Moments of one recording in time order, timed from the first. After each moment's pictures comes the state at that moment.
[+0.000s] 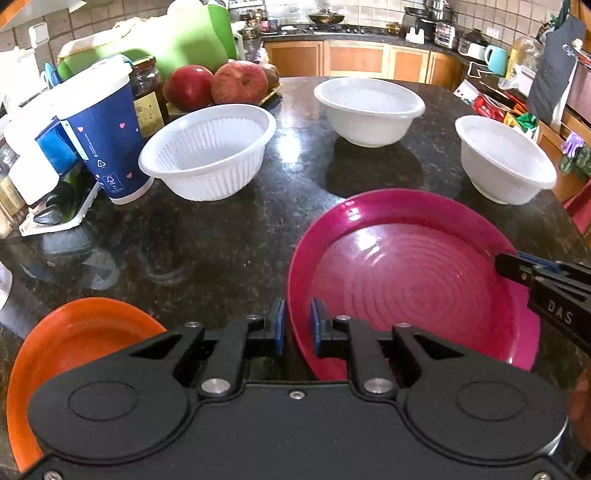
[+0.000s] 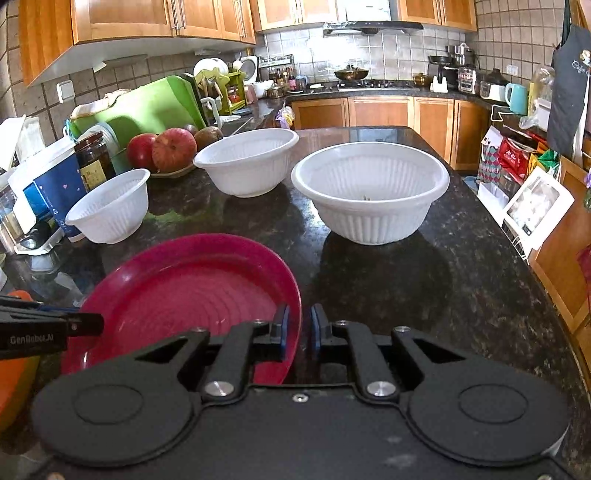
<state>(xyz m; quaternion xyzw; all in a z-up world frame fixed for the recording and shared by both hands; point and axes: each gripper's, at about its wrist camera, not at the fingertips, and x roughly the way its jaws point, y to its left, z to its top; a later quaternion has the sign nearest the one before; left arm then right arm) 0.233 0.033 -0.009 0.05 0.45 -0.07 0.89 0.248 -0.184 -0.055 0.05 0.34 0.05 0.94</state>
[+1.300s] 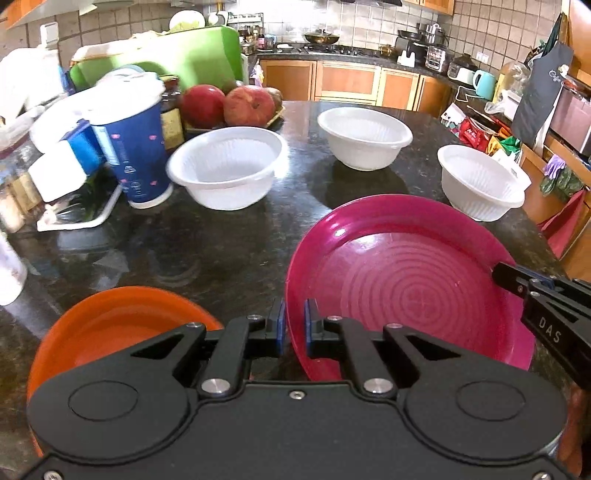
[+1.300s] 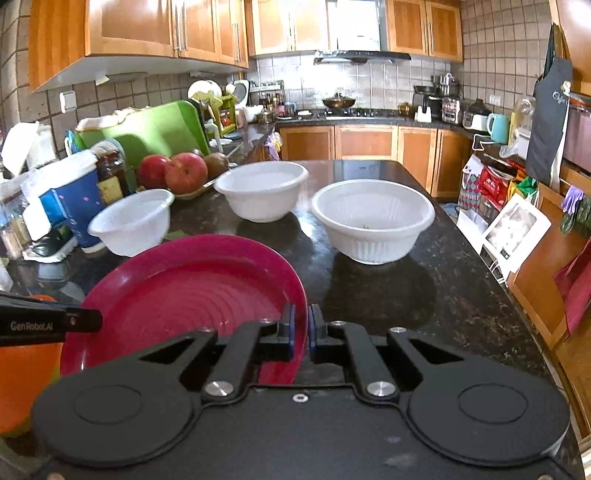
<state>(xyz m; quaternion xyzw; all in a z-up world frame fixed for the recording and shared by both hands) 0.199 0.065 0.023 0.02 0.42 -0.09 0.90 0.203 -0.147 -0.023 0.03 0.30 0.01 0.95</state>
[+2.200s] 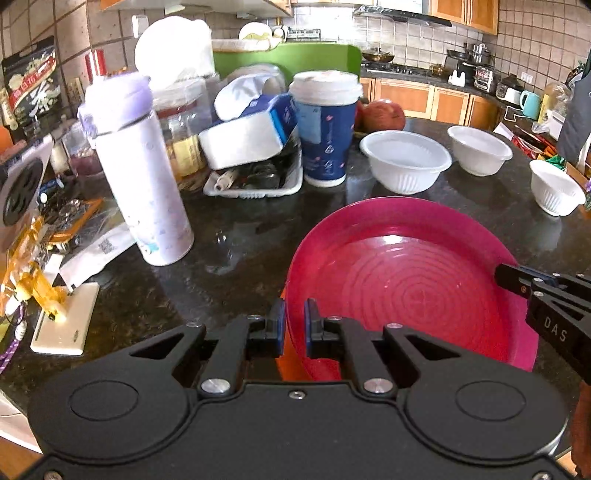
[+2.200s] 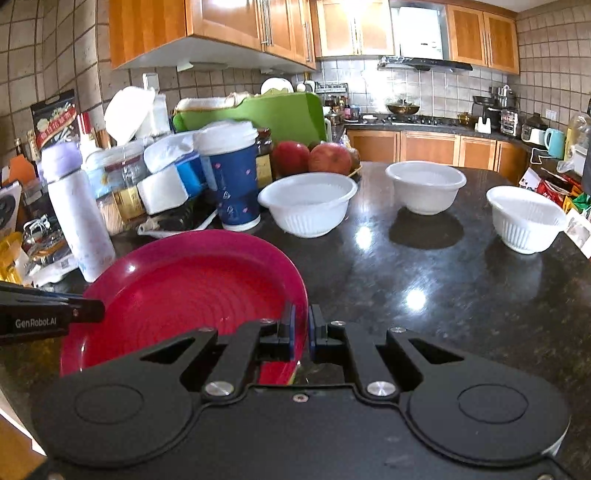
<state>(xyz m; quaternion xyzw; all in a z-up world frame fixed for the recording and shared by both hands) 0.144 0.226 0.030 0.02 0.40 -0.03 0.92 0.155 0.018 -0.021 0.02 0.30 0.09 0.95</state>
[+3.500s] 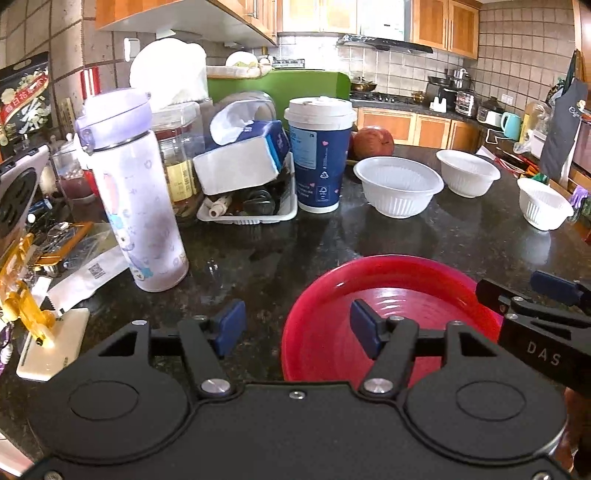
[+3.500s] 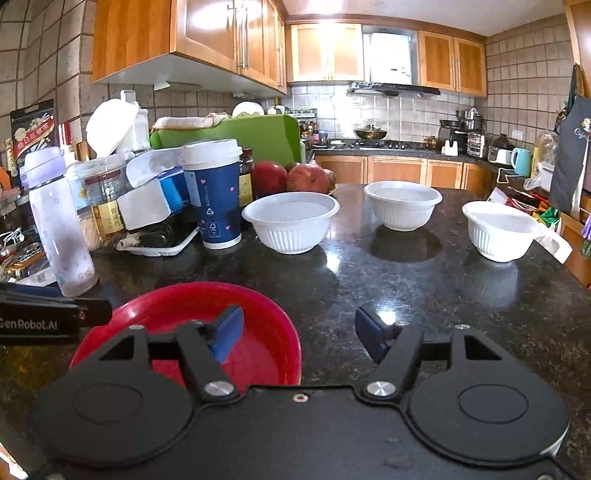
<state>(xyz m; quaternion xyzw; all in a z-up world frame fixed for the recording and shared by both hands) 0.143 0.241 0.024 0.02 0.34 -0.07 0.94 0.141 0.034 -0.024 0.01 0.25 0.03 0.97</state>
